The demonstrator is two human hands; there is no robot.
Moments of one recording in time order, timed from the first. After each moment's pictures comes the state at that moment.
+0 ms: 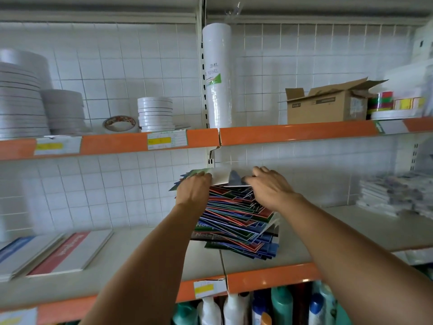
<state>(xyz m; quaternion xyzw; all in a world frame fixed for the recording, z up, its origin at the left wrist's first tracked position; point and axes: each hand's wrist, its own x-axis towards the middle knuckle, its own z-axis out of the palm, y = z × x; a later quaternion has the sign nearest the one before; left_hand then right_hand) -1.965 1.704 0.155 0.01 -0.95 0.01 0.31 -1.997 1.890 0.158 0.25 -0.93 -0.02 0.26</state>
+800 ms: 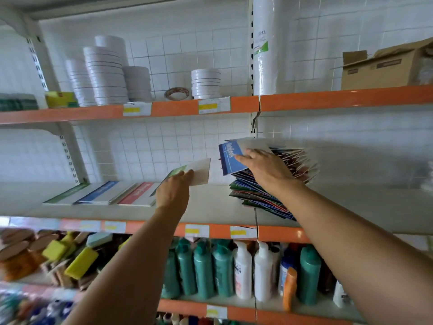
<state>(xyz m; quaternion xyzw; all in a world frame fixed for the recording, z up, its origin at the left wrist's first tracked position) -1.820 1.636 0.100 0.21 -0.93 -0.03 0.29 -1.914 1.835 0.142 0.38 -0.89 0.00 0.27</state>
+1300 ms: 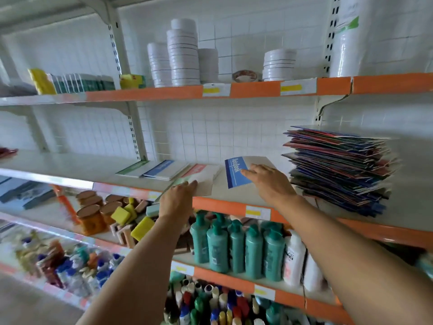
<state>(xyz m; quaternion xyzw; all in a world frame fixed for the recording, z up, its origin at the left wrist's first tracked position) -1.697 1.520 0.055 0.29 -0.93 0.03 0.21 -1.837 1.697 0.085 0.45 -0.87 0.02 0.21</state>
